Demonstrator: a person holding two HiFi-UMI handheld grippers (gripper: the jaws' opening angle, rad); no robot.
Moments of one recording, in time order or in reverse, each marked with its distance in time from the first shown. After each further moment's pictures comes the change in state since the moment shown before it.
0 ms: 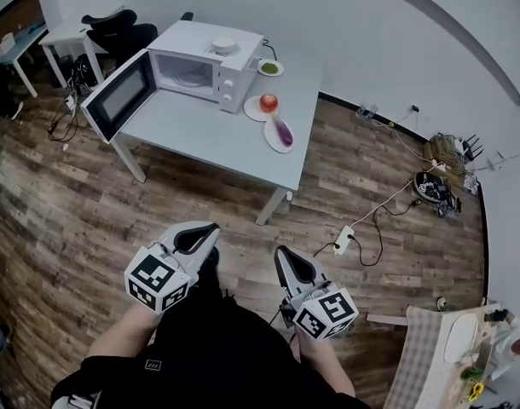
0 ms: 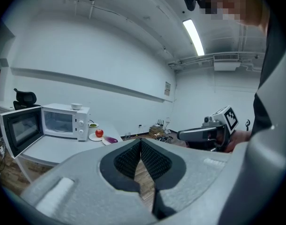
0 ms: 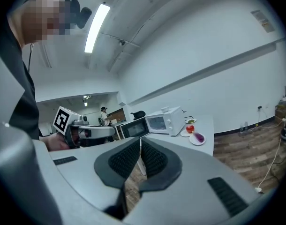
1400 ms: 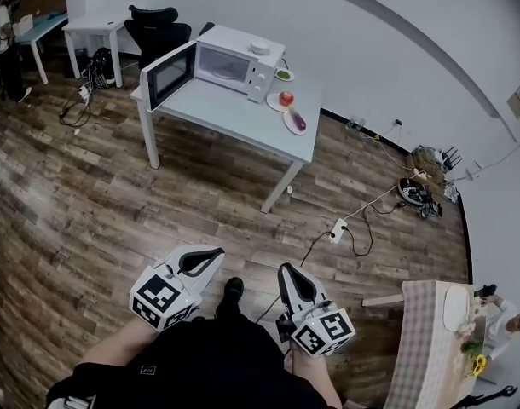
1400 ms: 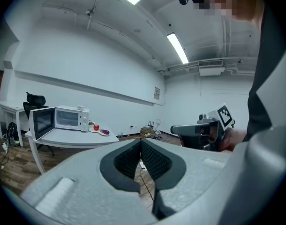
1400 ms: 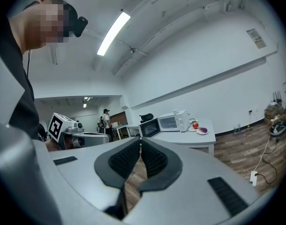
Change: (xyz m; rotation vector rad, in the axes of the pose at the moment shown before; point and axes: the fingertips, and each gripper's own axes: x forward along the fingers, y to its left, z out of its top) left arm -0.286 -0.141 -0.079 0.018 -0.050 -0.066; right arm -0.148 0.268 -0.076 -0.029 -0.083 -0.048
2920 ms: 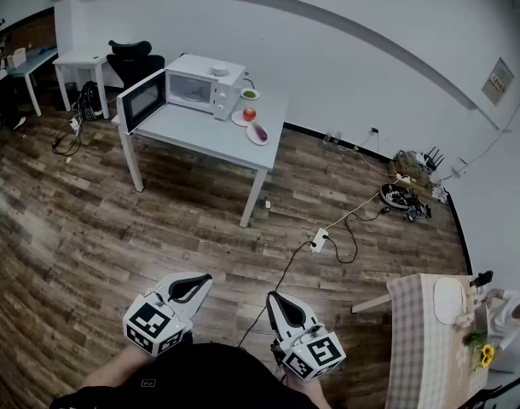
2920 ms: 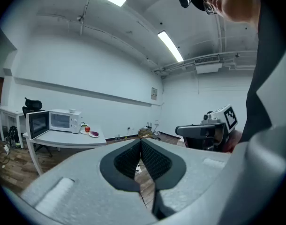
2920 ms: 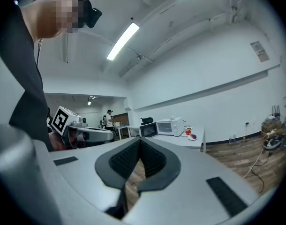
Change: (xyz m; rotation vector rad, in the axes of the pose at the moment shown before) left arm 0.022 -0.171 0.003 0.040 -0.012 0.028; right arm -0.177 -0.021 0.005 -0.098 -0.033 0.020
